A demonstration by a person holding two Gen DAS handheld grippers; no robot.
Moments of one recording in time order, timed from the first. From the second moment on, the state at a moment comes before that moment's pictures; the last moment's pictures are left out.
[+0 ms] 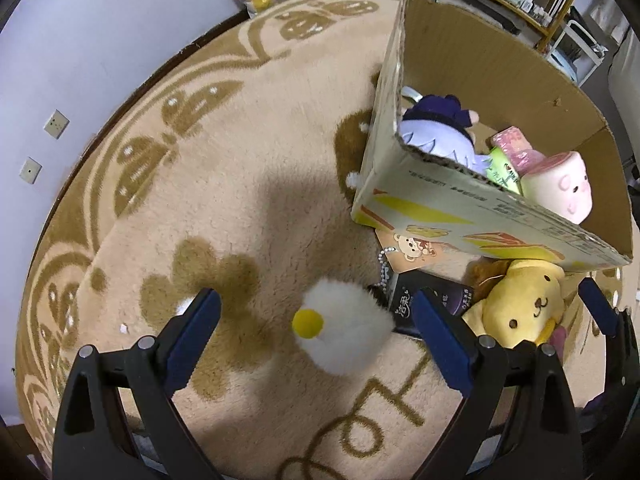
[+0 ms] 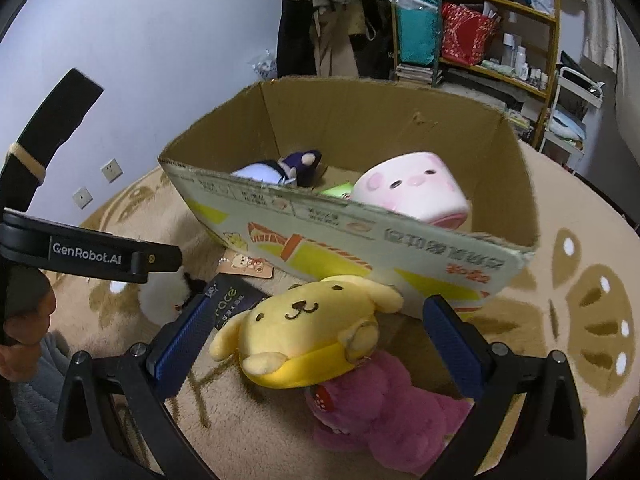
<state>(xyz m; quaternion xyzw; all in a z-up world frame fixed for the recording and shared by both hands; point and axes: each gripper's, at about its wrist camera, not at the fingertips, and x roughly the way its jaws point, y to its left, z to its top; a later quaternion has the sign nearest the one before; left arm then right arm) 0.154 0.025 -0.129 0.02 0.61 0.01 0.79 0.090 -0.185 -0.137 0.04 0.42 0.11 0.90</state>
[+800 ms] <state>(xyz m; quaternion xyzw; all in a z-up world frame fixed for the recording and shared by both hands) 0.165 0.013 -0.170 0.01 0.66 -0.01 0.75 0.107 -0.183 -0.164 0.05 0.46 0.10 0.88</state>
